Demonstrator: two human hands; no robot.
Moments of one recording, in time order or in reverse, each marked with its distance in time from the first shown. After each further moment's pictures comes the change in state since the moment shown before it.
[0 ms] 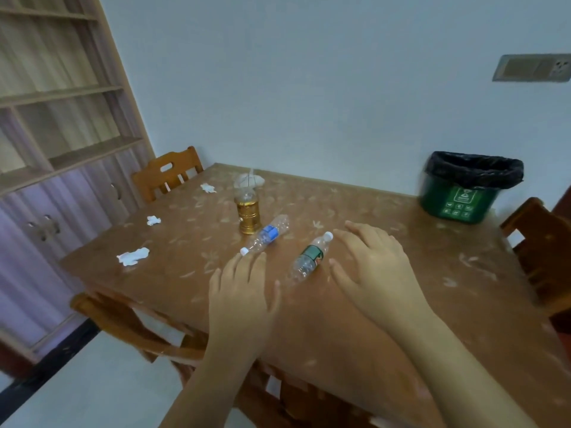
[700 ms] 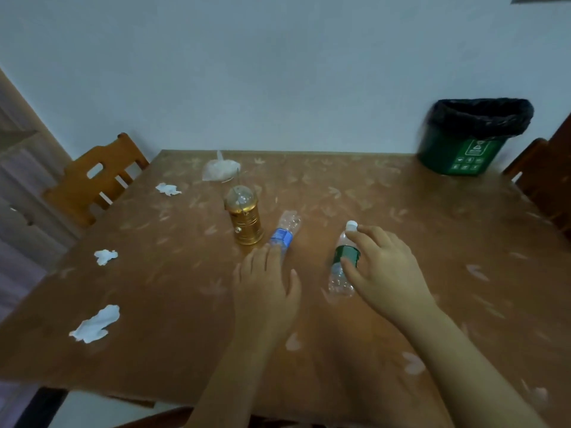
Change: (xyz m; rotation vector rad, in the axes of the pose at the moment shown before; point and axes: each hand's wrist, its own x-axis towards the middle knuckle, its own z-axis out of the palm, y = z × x) left_hand 0.165 -0.147 0.141 -0.373 -0.135 0.170; right_hand 0.114 -0.030 0.194 -0.123 -0.072 0.361
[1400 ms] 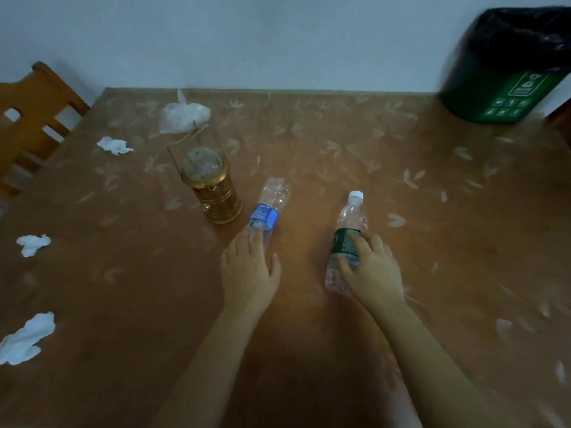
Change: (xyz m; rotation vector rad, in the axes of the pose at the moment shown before) left_hand 0.061 -0.070 0.147 0.103 -0.246 -0.108; right_hand 0.030 0.086 0.154 0.021 -0.284 0.417
